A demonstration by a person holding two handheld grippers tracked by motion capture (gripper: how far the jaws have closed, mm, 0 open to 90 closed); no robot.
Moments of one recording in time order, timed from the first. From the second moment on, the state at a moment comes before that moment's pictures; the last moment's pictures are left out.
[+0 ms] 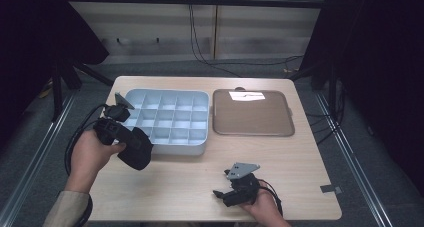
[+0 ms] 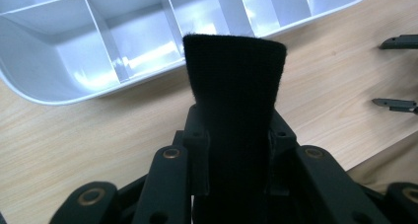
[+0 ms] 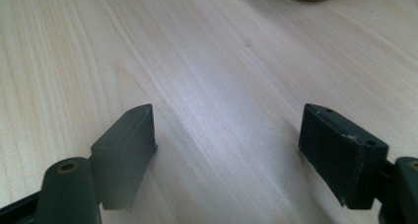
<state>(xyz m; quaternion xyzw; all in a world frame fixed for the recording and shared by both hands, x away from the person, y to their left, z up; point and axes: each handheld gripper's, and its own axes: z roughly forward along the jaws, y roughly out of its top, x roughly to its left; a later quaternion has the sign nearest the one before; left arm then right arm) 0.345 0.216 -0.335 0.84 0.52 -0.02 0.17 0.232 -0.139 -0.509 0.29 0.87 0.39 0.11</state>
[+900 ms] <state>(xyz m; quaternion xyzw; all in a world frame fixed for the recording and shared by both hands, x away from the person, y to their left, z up) 0.366 0.224 -0.310 0.83 0.53 -0.02 0.16 0.230 -0.139 -0.509 0.29 0.87 0.39 0.11</state>
